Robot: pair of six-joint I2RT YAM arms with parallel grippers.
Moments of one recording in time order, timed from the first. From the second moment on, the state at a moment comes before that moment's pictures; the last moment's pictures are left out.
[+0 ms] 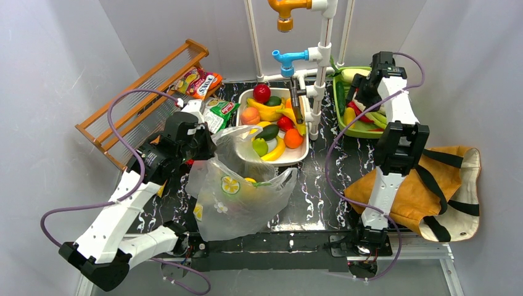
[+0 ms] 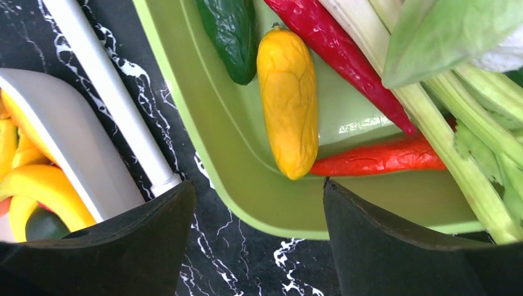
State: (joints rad) left arm -0.56 1.01 1.27 -0.95 -0.13 -0.47; right arm -0.08 2.07 2.02 -0.99 -0.09 0.28
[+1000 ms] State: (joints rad) left arm -0.55 1.02 1.28 -0.98 -0.18 -0.47; right arm -0.08 2.33 2.09 -1.02 -0.09 0.31
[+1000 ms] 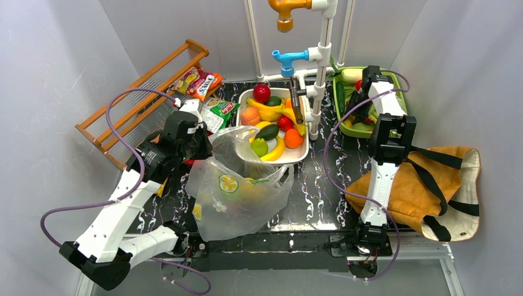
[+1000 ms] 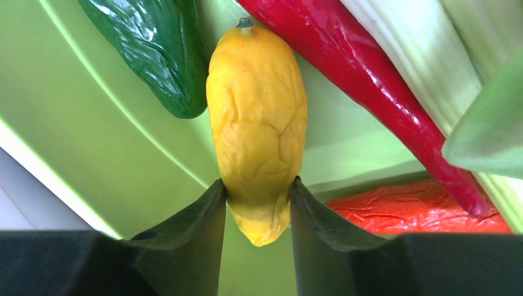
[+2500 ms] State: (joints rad) left arm -0.55 1.07 1.29 -0.93 -0.07 -0.53; right arm 0.00 1.36 1.65 -0.99 -0.44 0.39
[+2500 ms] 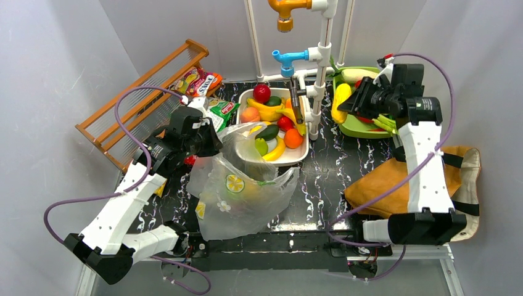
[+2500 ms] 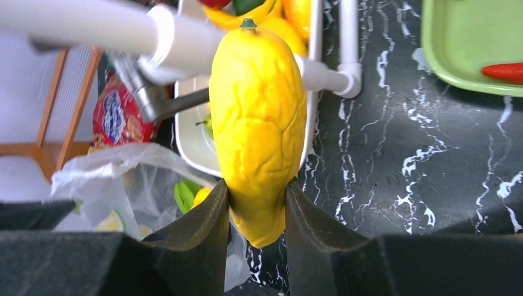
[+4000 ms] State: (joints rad) left arm -0.55 1.03 1.25 -0.90 0.02 -0.56; right arm 0.79 1.46 1.39 -0.73 -0.69 0.18
